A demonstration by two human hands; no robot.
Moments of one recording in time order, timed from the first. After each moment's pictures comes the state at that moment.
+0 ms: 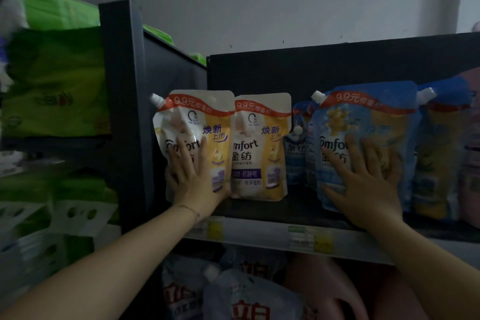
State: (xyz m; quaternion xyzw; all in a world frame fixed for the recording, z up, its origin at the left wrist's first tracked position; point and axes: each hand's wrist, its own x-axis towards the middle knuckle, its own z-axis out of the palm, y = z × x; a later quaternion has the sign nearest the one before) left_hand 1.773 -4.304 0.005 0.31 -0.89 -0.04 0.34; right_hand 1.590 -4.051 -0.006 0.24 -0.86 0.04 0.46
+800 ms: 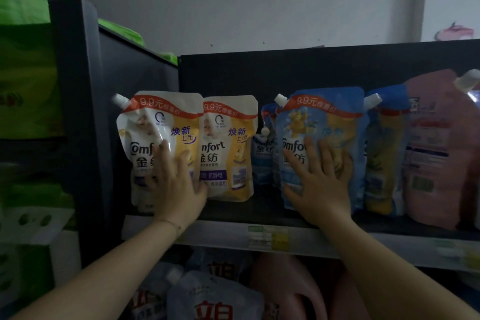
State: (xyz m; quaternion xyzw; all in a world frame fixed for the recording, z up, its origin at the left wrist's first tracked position) left_hand 1.752 -4.273 -0.005 0.25 -0.83 -0.03 0.49; right_hand 1.592 -4.049 -0.002 0.29 -0.86 0.08 0.41
